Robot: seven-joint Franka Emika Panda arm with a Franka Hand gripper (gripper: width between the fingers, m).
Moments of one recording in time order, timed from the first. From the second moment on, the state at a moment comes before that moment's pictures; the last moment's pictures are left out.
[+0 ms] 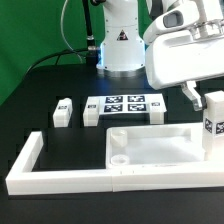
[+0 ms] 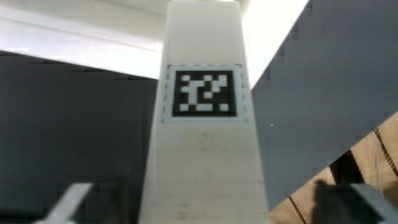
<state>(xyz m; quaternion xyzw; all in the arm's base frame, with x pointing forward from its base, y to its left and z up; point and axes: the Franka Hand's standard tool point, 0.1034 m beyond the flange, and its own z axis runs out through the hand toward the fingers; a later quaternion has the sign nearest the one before) 0.636 0.112 0.121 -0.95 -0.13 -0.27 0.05</state>
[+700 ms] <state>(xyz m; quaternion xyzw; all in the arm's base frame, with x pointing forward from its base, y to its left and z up) 0.639 0.109 0.123 -0.96 -0.13 -0.25 0.05</state>
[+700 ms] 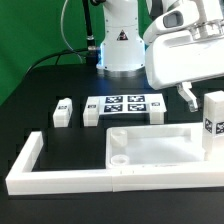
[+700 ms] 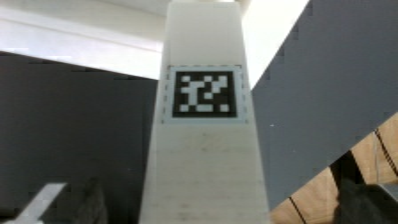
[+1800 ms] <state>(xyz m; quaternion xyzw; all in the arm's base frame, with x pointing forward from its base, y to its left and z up) 0.642 0.116 0.118 -0.99 -0.13 0.02 0.08</state>
